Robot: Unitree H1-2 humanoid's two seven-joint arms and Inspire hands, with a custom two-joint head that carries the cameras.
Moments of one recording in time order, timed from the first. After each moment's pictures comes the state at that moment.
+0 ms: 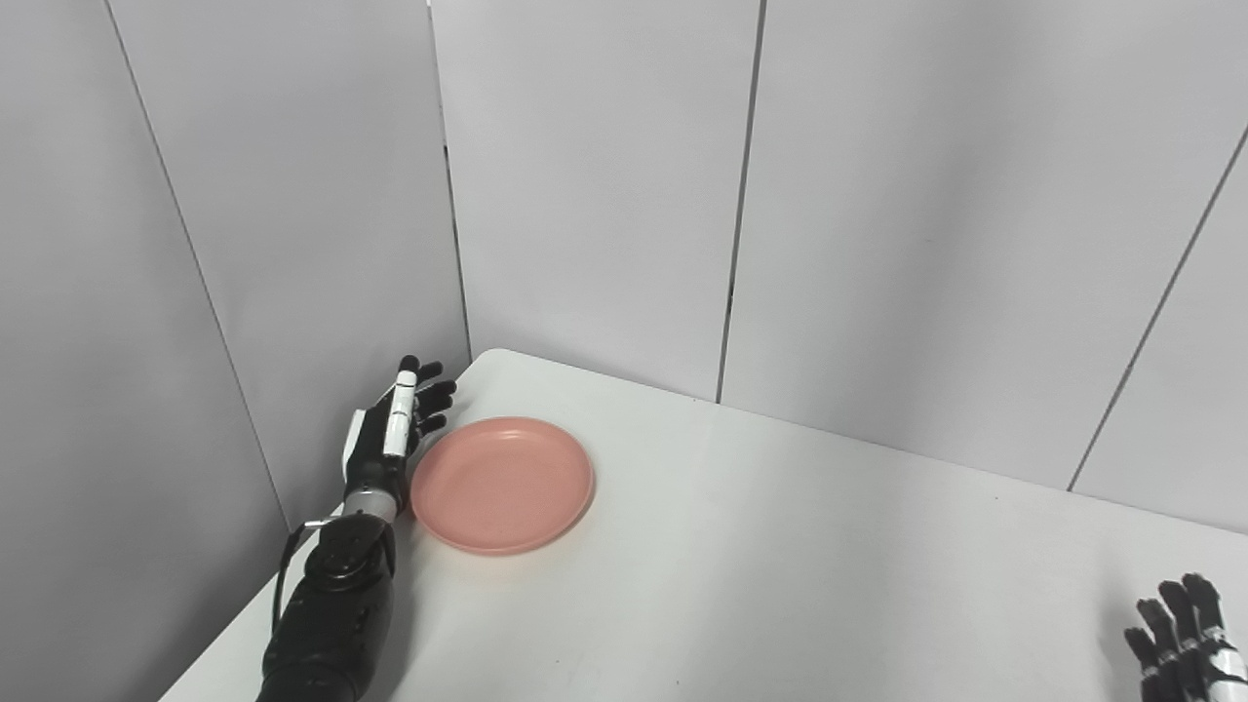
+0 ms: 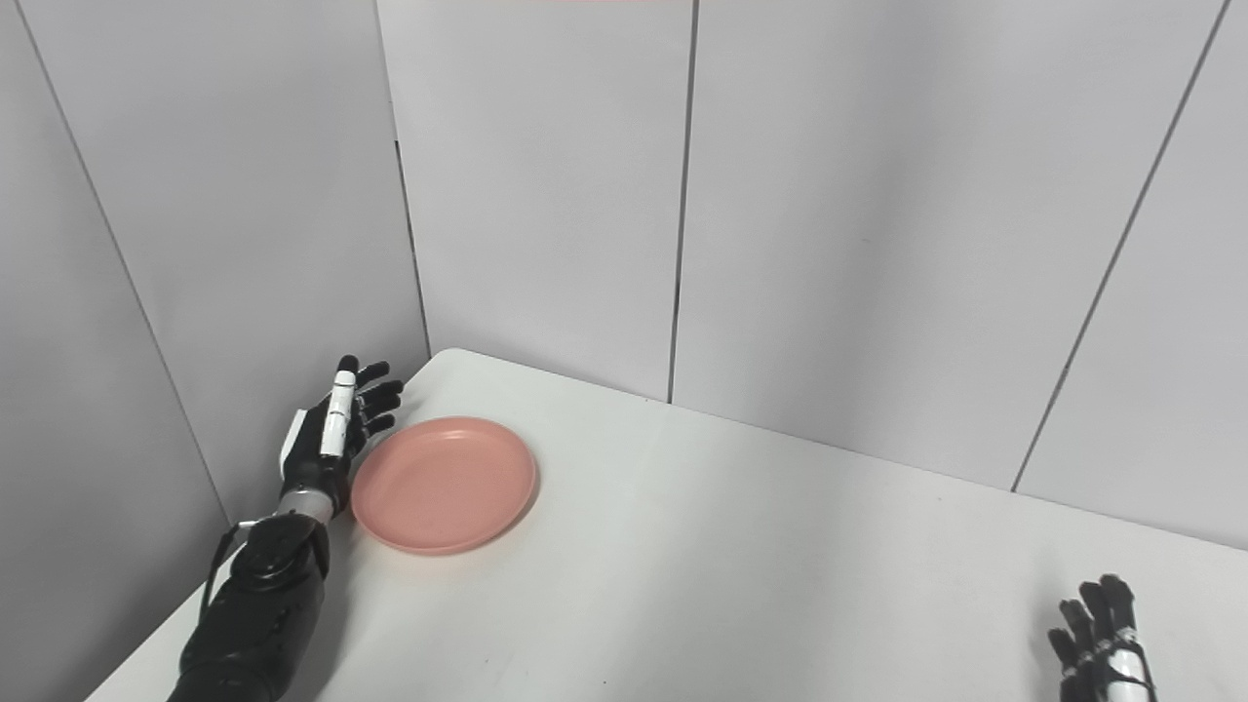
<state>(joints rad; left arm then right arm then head) -0.52 0.37 0.34 0.72 -0.19 -0.16 0.03 -0.17 -0.11 -0.11 0.02 0.29 -0.11 0.17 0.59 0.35</state>
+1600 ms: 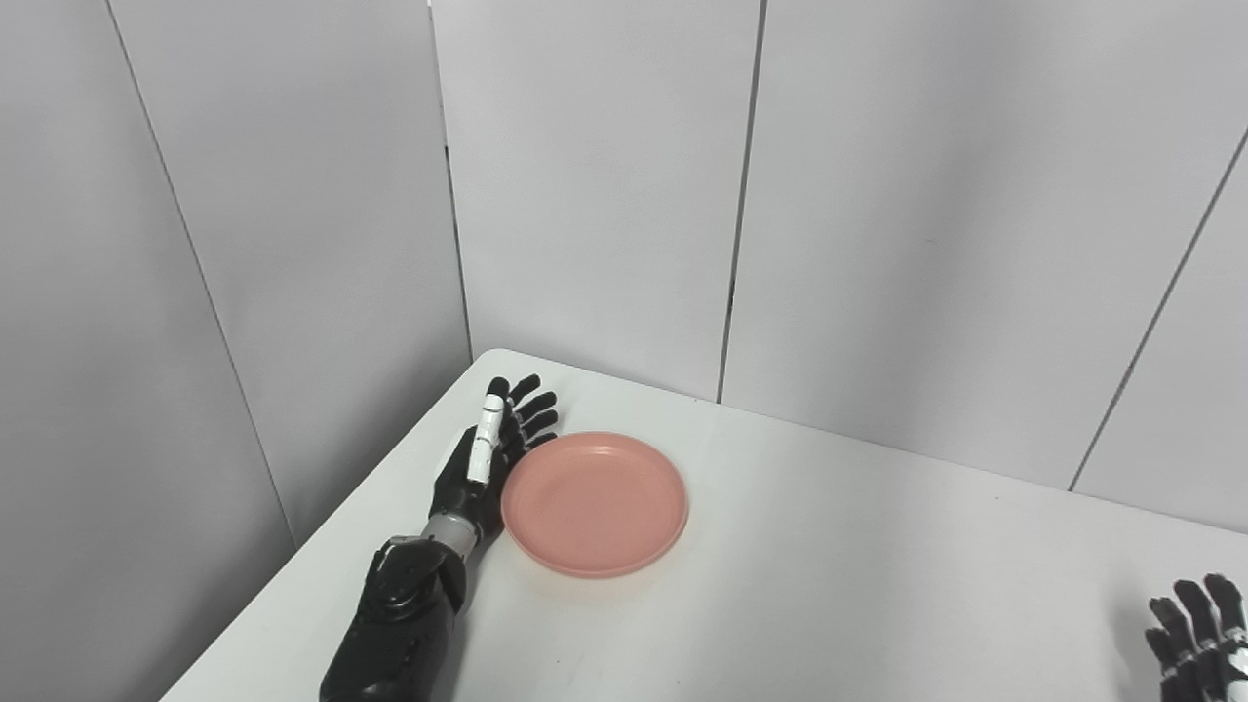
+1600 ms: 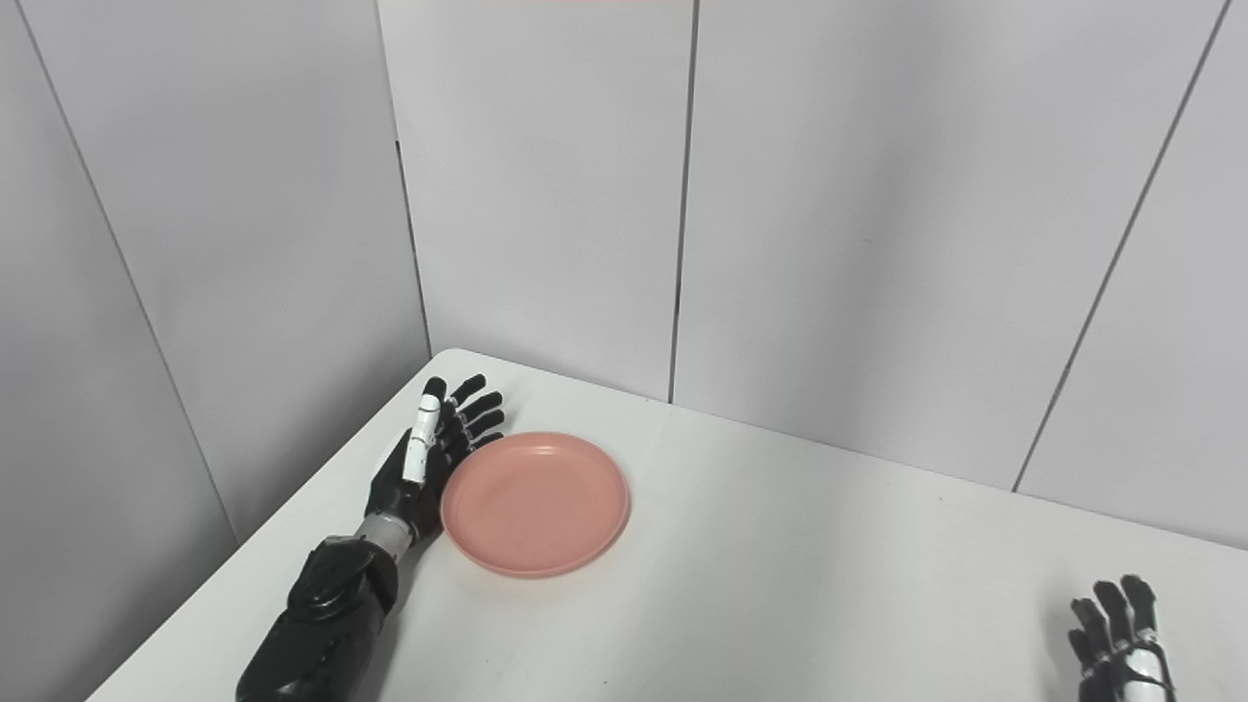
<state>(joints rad) -0.50 0.26 0.27 0.64 -0.31 -0.15 -0.18 -0.17 -0.11 -0.12 0.01 0.27 -0.11 0.14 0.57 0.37</state>
